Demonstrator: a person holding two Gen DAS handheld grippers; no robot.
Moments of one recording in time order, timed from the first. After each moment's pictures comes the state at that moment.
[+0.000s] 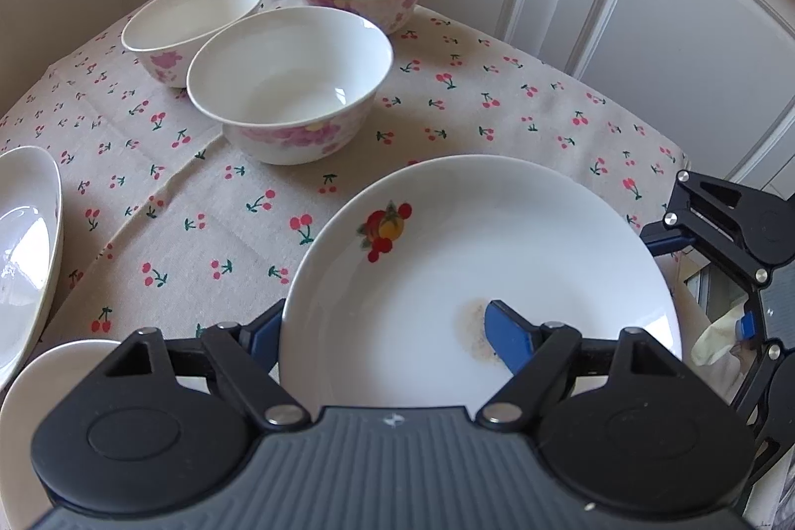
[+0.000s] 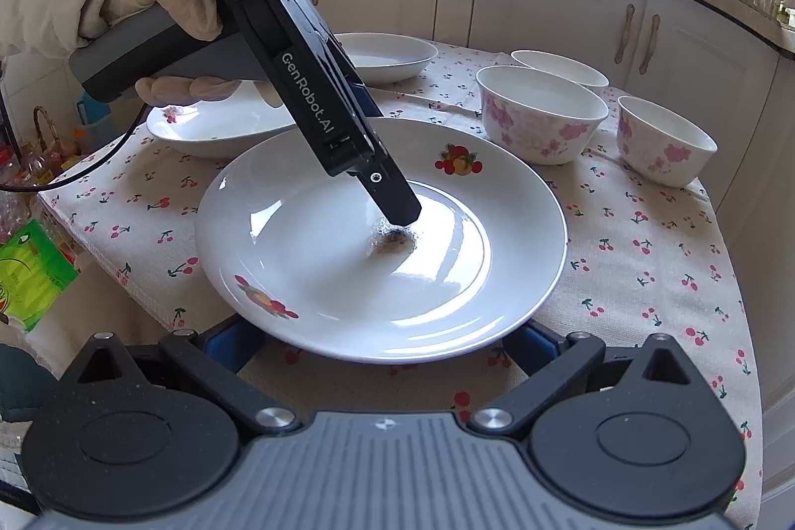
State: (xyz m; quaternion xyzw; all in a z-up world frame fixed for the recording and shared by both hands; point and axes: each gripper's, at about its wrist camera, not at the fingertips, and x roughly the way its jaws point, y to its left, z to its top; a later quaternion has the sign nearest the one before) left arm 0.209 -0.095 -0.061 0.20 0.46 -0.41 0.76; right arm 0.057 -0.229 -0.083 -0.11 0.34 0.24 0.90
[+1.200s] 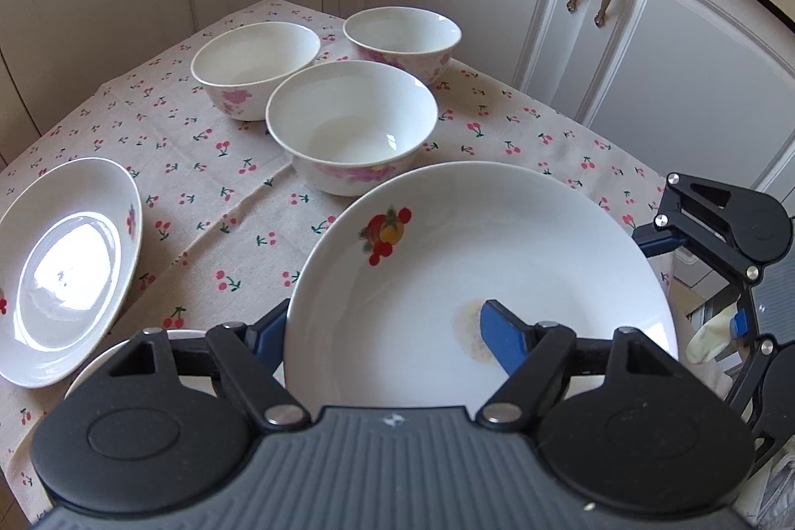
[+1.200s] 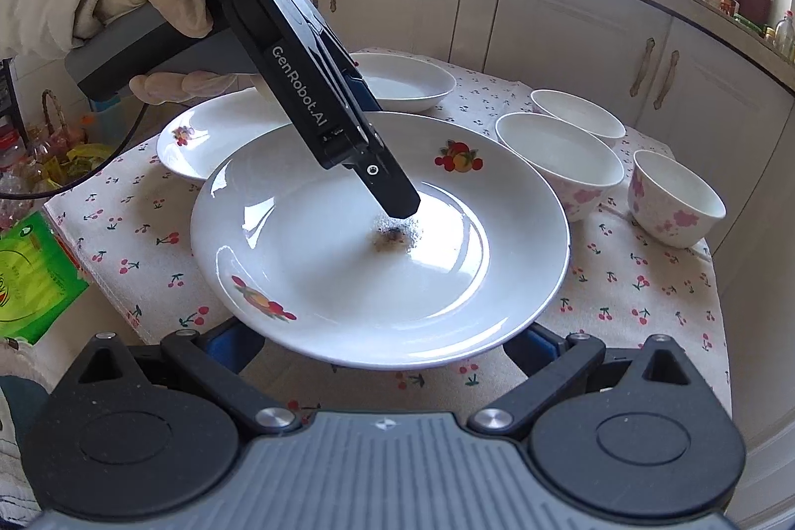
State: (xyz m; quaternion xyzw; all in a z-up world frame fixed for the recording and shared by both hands) left arm 0.206 -0.056 -0.026 0.17 0.43 -0.40 0.80; right arm 0.073 -0.206 -0.056 -0.14 0.33 0.26 0.90
